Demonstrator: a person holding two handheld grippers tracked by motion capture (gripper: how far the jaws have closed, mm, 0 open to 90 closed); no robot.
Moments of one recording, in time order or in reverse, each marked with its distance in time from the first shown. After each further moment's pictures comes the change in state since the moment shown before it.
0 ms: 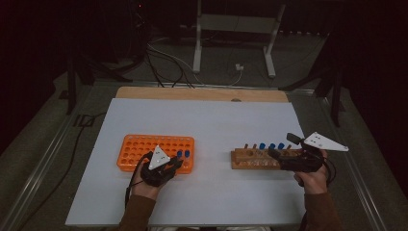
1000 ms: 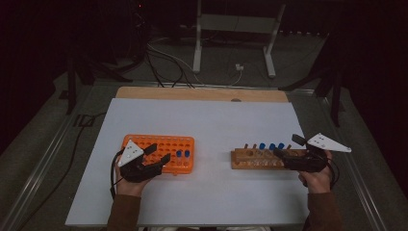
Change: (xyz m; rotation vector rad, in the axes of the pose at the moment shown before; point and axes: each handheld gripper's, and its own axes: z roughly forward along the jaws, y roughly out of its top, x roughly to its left) left arm 0.033 0.000 -0.047 -0.212 0.059 -0.190; right arm -0.017 -0.011 -0.003 0.021 -0.068 0.003
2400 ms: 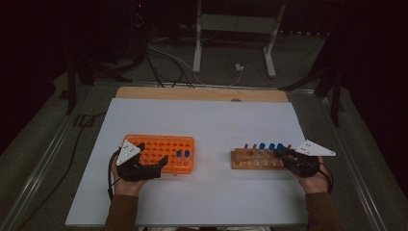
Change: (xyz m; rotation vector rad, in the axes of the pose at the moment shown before) left arm 0.005 -0.003 0.000 0.025 0.055 -0.025; right arm -0.002 -0.028 0.016 0.139 -0.037 -0.166
